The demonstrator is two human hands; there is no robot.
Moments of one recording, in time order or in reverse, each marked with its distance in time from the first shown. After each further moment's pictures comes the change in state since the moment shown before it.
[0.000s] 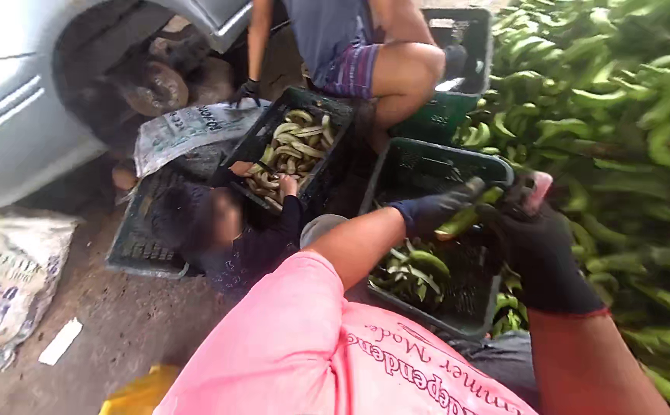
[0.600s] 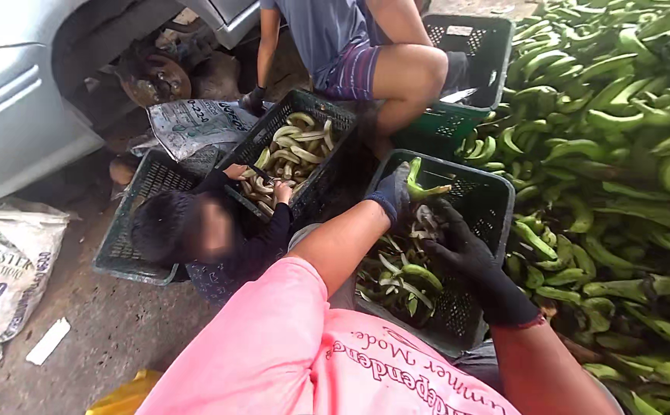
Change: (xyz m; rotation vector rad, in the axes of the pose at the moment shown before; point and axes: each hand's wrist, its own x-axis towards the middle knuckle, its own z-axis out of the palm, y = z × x) left_hand 0.048 0.000 -0.076 -0.336 0.794 0.008; right_hand 0.030 0.043 0.036 -0.219 -0.406 -0.138
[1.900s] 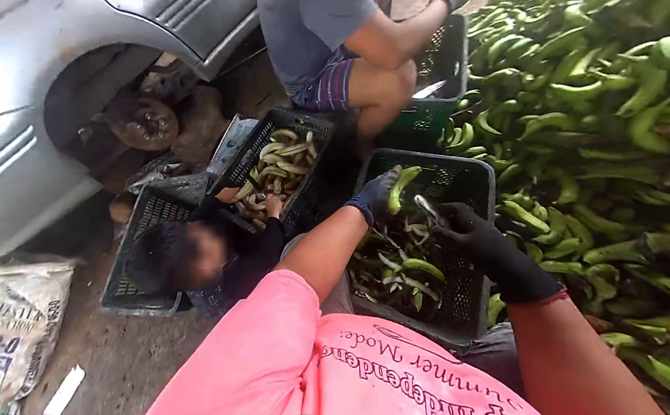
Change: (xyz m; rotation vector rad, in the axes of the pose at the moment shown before) left_hand -0.011 -0.001 -0.007 0.450 -0.179 0.093; right_hand -0.009 0.016 -0.033 0.108 0.006 0.166
